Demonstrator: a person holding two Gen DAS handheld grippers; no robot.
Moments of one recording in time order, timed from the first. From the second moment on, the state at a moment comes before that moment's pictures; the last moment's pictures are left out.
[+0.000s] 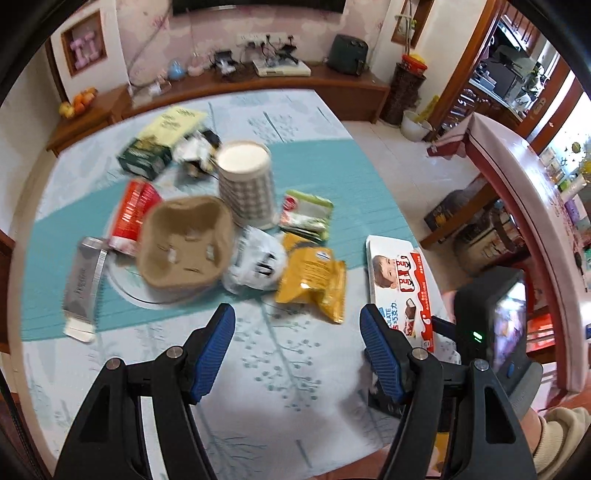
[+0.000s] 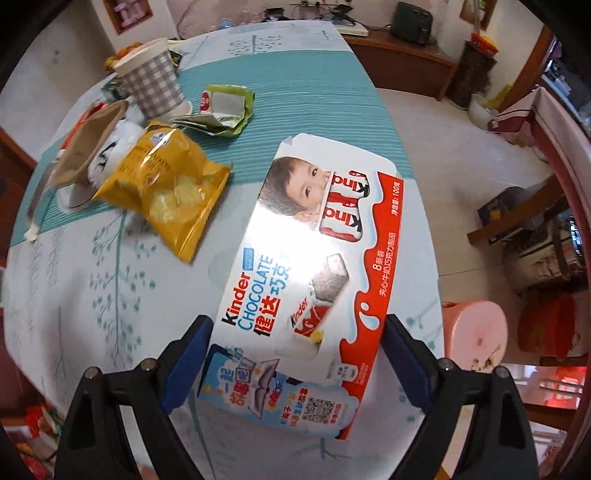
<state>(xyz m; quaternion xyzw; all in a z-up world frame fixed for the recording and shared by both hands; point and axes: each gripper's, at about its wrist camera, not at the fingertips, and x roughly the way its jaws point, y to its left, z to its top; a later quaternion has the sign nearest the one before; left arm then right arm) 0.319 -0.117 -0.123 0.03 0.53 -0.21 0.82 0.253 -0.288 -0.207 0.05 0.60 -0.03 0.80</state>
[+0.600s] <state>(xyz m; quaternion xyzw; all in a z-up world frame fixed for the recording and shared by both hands) 0.374 -0.148 -0.208 -0.07 0.62 -0.13 0.77 0.242 -0.328 -0.195 0.16 0.56 0.07 0.81</state>
